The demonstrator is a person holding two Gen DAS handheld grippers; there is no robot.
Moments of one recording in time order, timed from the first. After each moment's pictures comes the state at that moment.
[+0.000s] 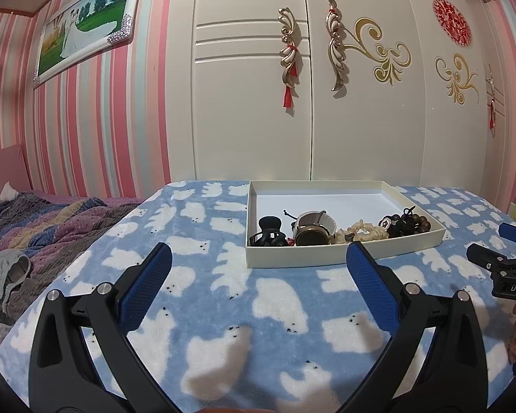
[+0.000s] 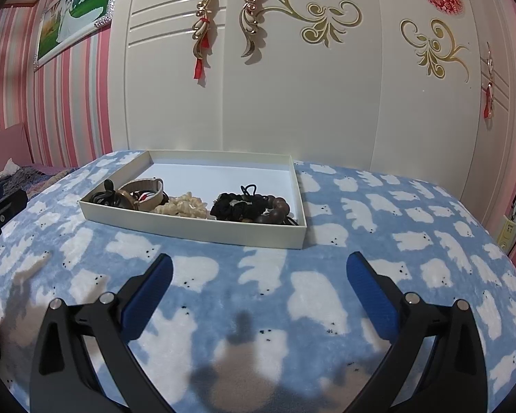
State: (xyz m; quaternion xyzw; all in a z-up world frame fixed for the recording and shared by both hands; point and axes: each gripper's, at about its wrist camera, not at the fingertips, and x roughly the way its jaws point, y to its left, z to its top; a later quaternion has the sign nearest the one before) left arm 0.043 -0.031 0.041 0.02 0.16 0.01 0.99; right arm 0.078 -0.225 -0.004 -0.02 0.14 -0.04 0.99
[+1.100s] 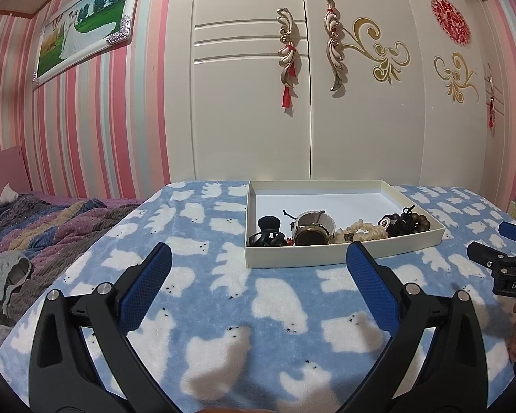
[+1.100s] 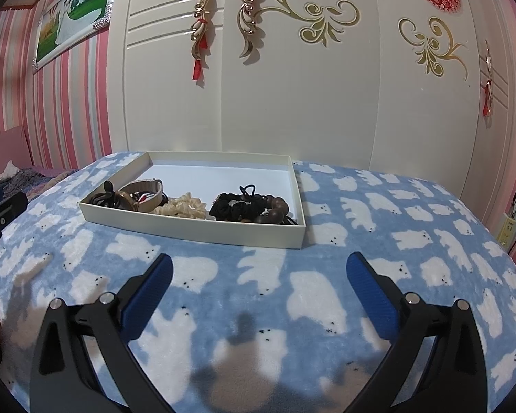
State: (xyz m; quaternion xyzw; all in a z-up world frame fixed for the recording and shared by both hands) left arm 0.042 -0.032 0.042 0.02 0.16 0.01 0.99; right arm 0.077 -0.226 -0.004 -0.02 0.13 -0.04 0.99
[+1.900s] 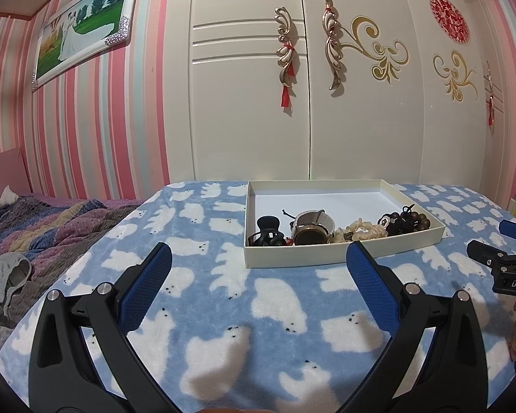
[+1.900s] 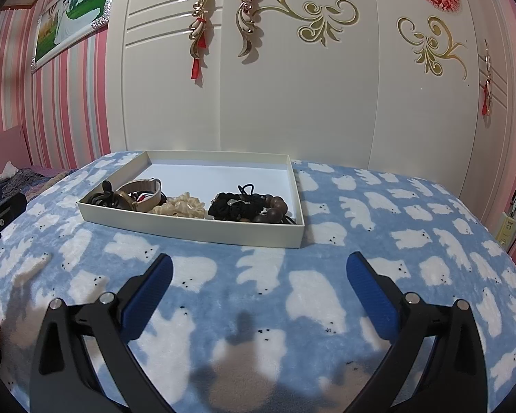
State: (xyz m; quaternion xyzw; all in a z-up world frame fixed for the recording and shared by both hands) left arm 0.043 -0.033 0.041 0.02 0.16 0.01 0.99; right arm 0.077 -0.226 -0.004 -0.02 0.14 -0.04 0.99
